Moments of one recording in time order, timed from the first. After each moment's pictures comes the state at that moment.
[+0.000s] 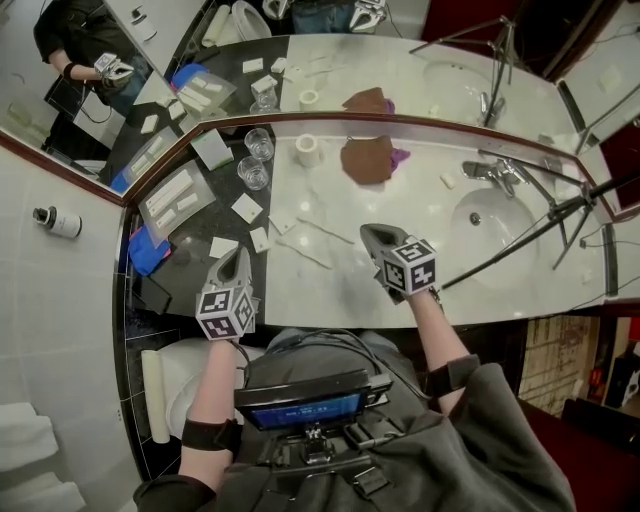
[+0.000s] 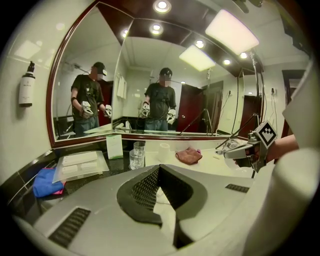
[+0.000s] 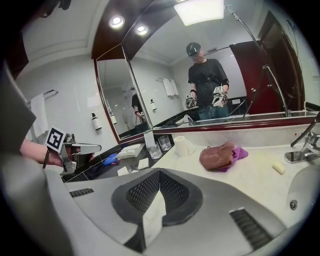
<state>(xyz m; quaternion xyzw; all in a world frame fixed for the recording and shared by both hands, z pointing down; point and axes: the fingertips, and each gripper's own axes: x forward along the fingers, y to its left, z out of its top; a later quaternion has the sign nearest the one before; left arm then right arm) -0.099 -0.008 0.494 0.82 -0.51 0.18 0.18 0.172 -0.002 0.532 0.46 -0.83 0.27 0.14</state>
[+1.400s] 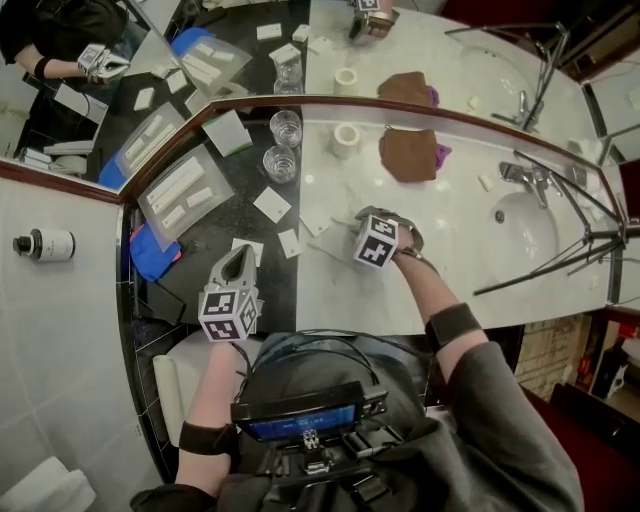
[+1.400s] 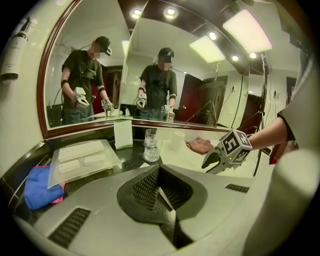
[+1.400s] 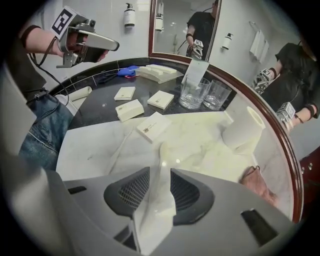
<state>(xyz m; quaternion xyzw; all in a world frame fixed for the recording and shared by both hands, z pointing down) -0.176 -0.074 0.553 0.82 -0.48 0.22 0.23 0.065 -0.069 0.703 0.20 -0.78 0.13 0.58</state>
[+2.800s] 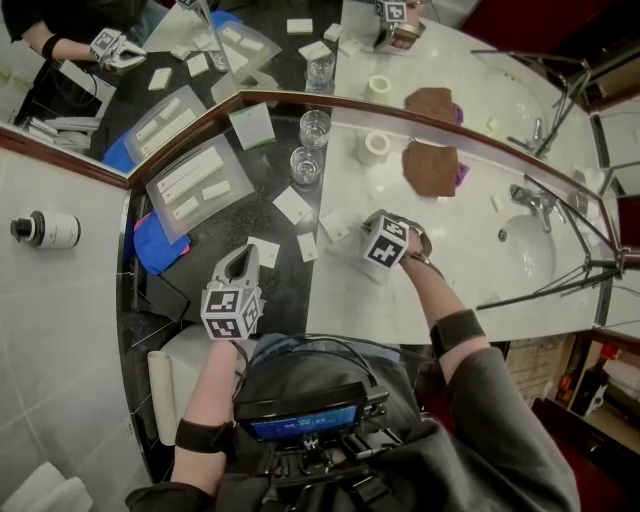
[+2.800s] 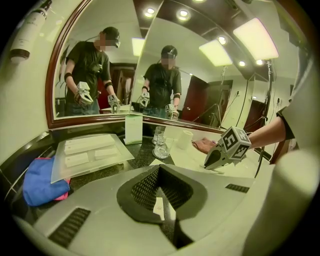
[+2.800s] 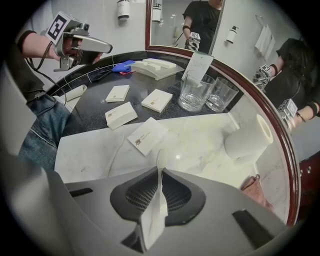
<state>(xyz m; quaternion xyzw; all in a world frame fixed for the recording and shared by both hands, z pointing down) -0.220 -0.086 0.575 0.81 -0.48 0.21 0.25 0.043 -0.094 0.707 0.20 -0.76 0.14 0.60</state>
